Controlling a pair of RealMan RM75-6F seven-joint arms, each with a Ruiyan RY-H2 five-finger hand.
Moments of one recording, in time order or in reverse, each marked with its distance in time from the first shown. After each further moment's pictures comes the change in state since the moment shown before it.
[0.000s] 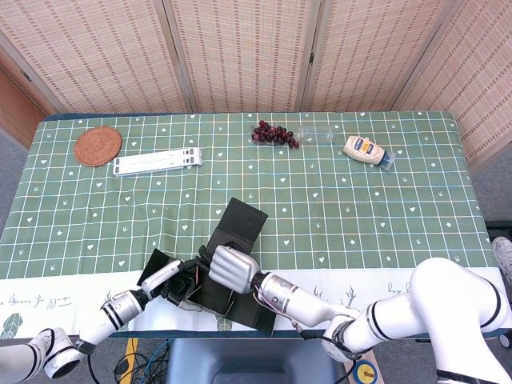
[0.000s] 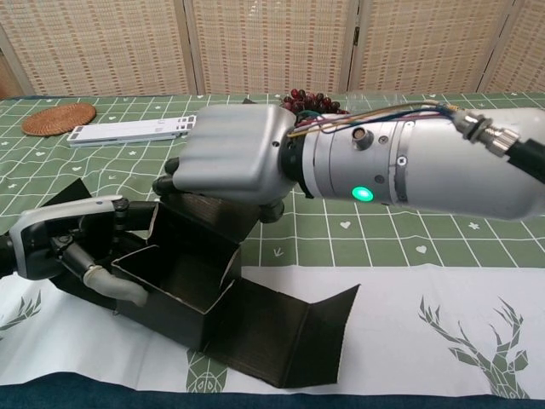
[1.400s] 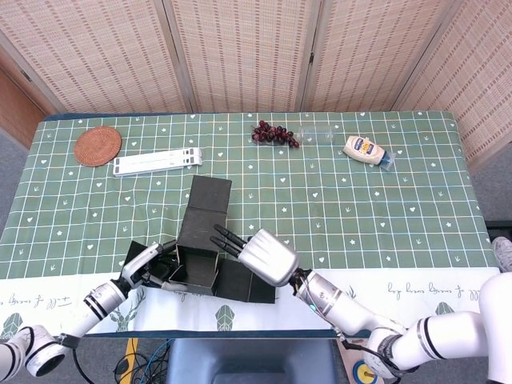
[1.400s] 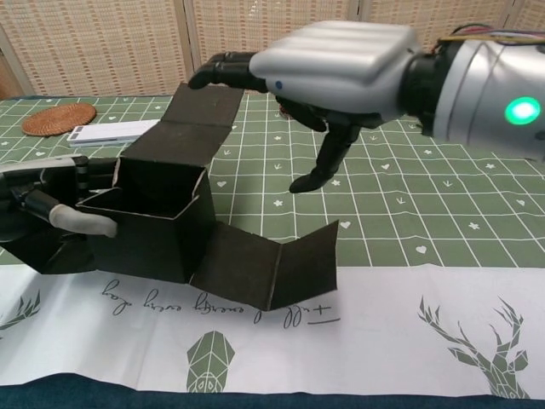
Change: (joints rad) left arm 0.008 0.135 -0.036 -0.080 -0.072 -0.005 -0.147; right arm -0.290 0.182 0.025 -0.155 -0.271 0.187 0.554
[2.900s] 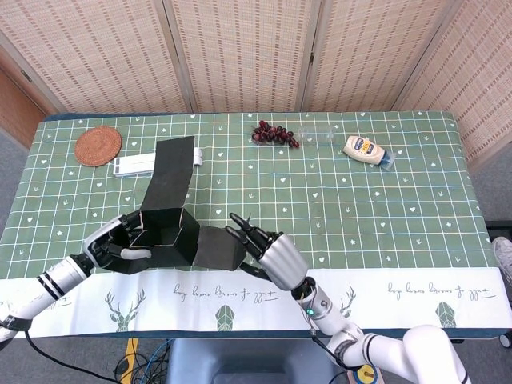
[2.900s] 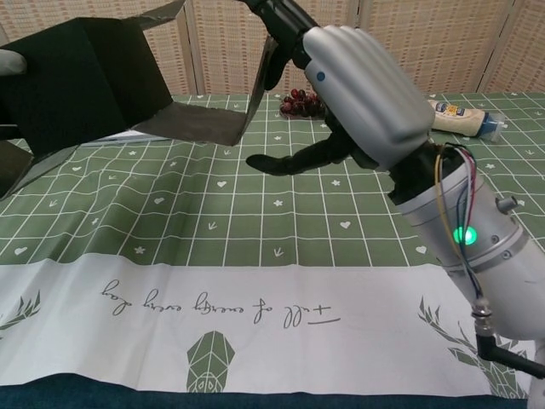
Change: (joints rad) left arm -0.093 0.309 0.025 -0.077 0.105 0.038 -0.612; right arm -0.254 -0.686 0.157 0.986 -0.522 0.532 0.648
